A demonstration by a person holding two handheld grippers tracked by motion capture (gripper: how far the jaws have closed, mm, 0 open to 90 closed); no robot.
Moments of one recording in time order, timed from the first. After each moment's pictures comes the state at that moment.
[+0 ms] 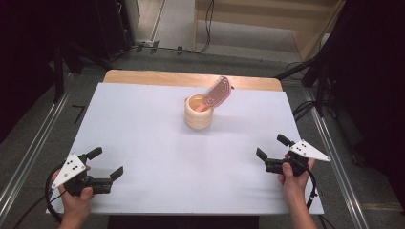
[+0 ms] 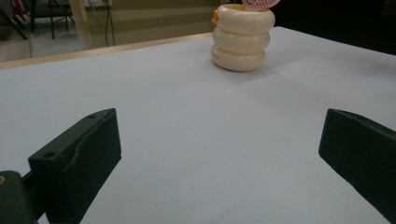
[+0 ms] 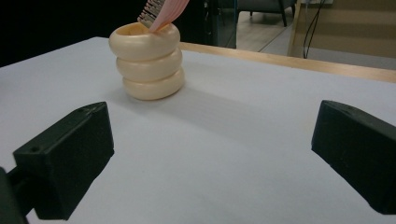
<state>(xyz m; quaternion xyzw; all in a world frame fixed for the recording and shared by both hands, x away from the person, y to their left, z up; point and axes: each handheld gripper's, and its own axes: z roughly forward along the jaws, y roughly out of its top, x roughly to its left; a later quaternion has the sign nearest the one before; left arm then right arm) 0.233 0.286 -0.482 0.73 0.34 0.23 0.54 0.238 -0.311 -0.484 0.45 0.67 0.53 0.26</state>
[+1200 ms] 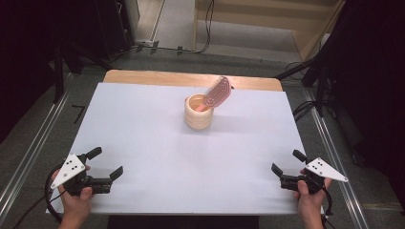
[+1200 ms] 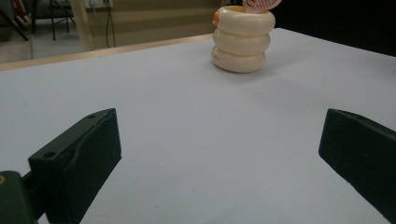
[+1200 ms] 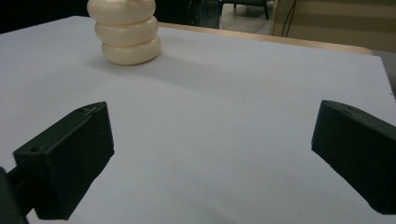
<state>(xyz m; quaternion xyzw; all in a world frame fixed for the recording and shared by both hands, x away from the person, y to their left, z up) 0.234 0.286 -0.482 0.73 0.34 0.23 0.54 0.195 -0.350 -0.508 0.46 0.67 0.50 0.29</state>
